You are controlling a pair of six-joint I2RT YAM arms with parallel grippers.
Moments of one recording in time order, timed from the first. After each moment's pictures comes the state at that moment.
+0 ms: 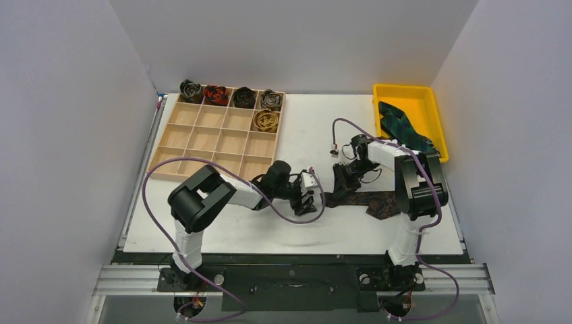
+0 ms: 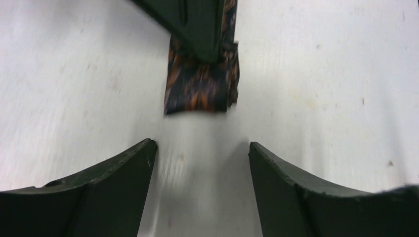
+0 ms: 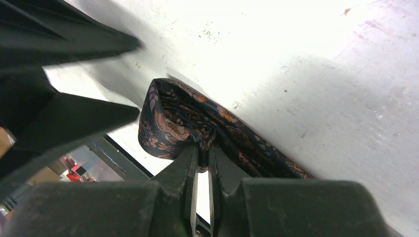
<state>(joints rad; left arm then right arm) -0.82 1.99 0.92 0.52 0.60 0.26 0.20 1.91 1.17 -0.84 -0.62 -0.12</state>
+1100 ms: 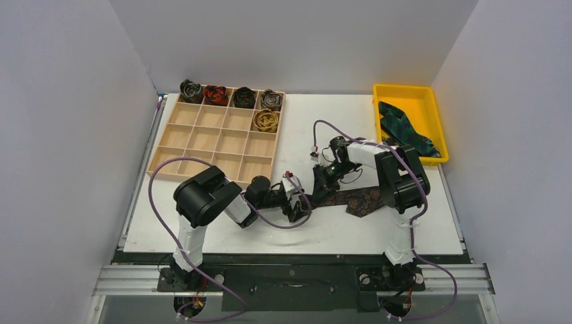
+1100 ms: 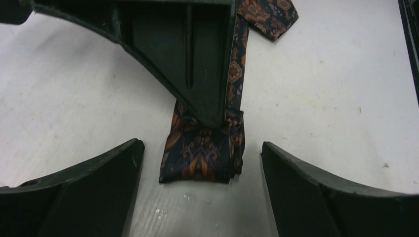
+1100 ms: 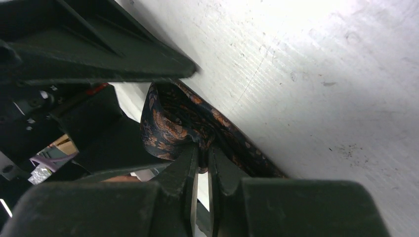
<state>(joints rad) -0.75 2.00 0.58 1.15 0.55 0.00 0.35 2.04 1.26 -0.78 -0.77 0.01</state>
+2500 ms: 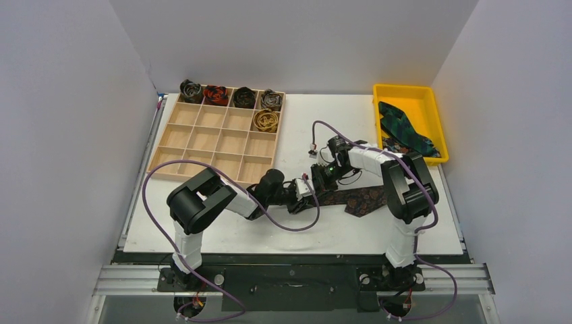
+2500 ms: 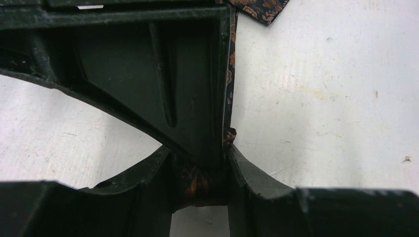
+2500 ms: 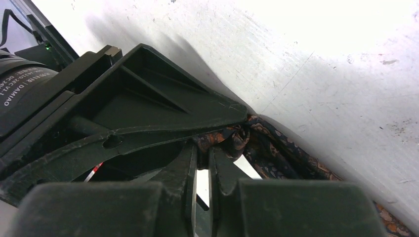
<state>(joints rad) -0.81 1.94 0.74 0.77 0.51 0.25 0.39 1.90 1.18 -0.68 -0.73 0.11</state>
